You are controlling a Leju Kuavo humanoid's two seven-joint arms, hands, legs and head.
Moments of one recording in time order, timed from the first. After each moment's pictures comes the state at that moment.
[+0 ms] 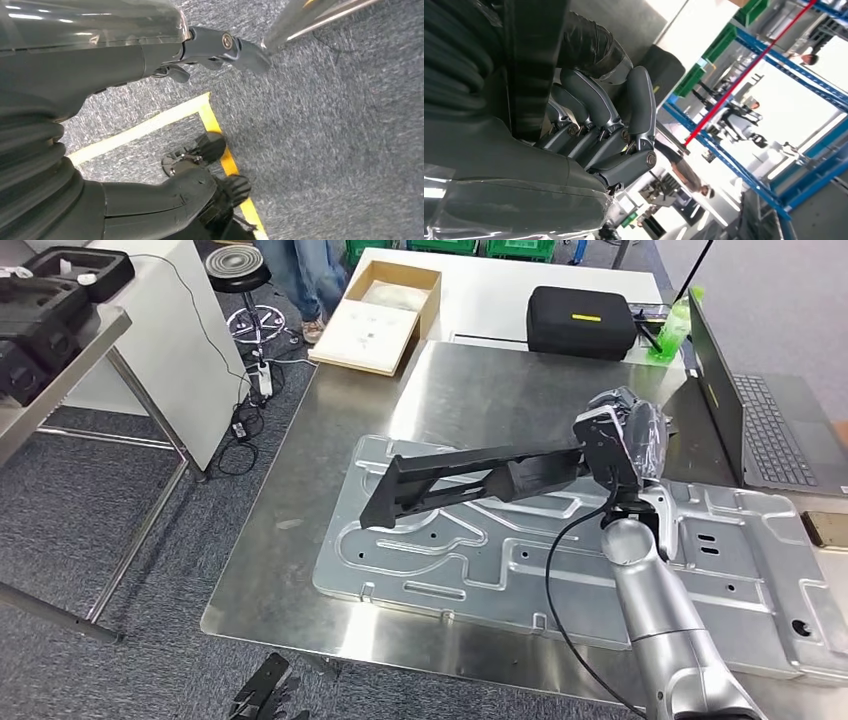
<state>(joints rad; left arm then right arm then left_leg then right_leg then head) -0.23 -0.06 0.26 -0.25 -0.65 -0.17 -0.35 -0.60 -0.05 0.10 -1.20 0.50 -0.44 -0.11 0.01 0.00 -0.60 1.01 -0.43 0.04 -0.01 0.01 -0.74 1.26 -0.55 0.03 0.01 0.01</state>
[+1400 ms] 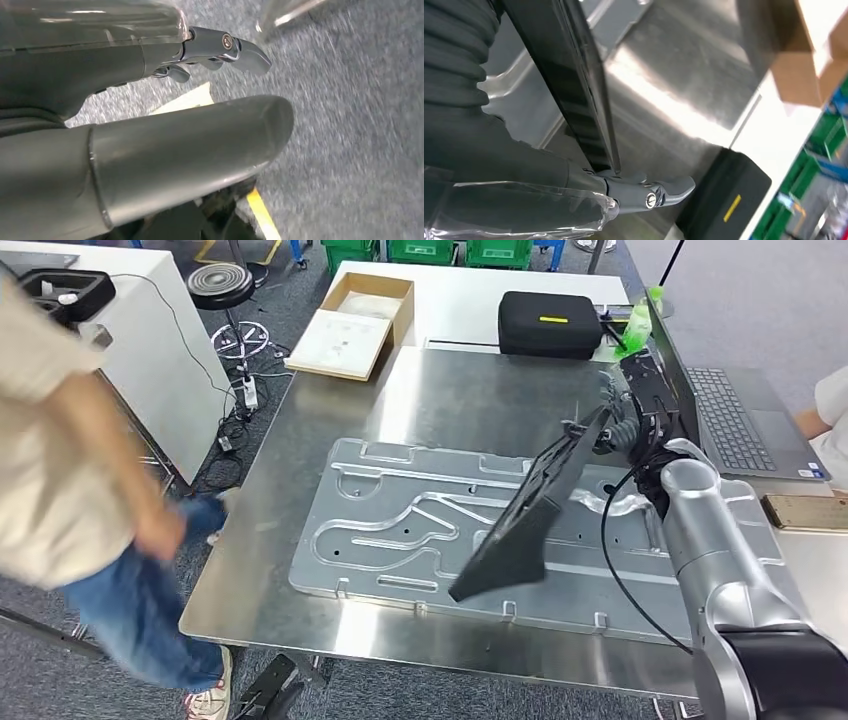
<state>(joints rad) -0.23 -0.07 0.25 -0.25 -0.65 -0.15 -0.30 -0.93 -0.16 0.16 -0.69 0.04 0.19 0.10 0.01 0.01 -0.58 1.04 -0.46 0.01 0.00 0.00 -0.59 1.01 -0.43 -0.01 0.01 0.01</state>
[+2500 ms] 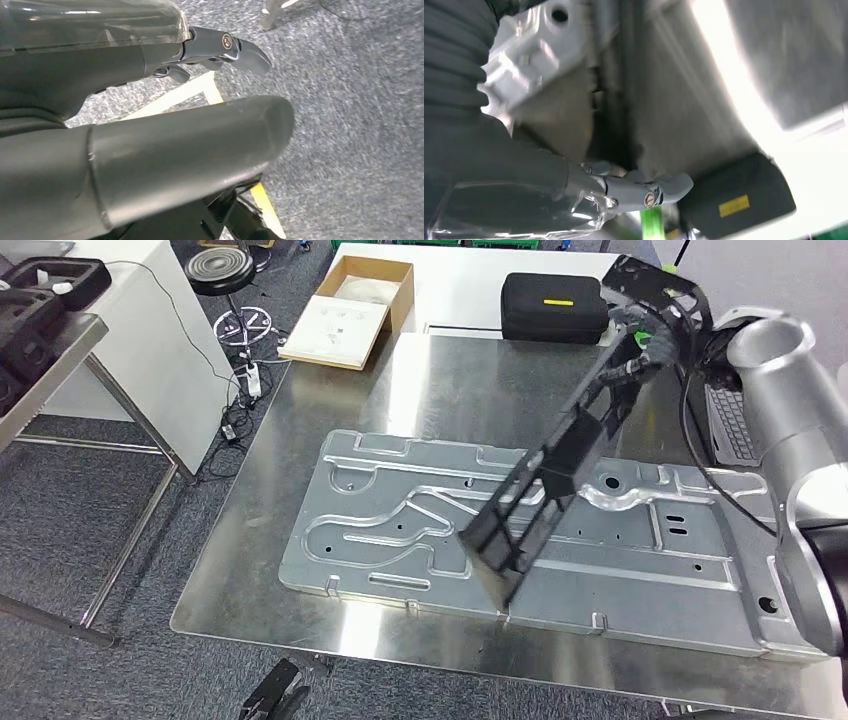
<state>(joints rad) -0.22 -0.08 0.25 -0.25 -0.64 -0.15 -0.33 -1.43 -0.26 0.54 -0.52 0.13 0.49 0.29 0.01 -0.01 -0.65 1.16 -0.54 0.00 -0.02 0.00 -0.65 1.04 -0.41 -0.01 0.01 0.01</state>
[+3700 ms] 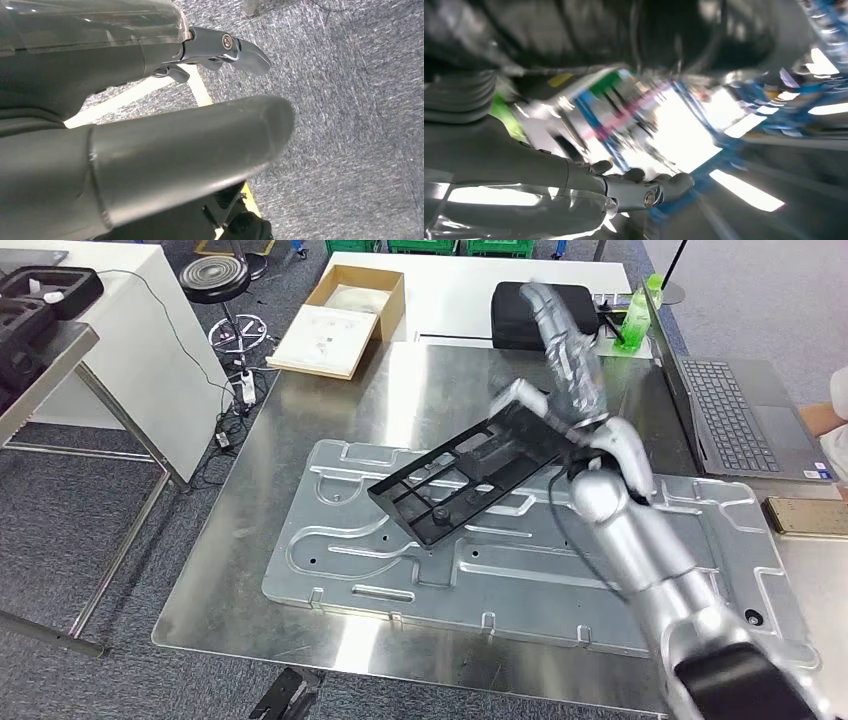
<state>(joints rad) -0.19 -0.11 0.29 -0.25 -0.64 -0.13 -0.38 -0.77 -0.06 0.42 -1.25 0.58 -0.36 -0.23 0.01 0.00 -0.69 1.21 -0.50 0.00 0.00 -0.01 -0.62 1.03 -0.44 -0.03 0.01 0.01</state>
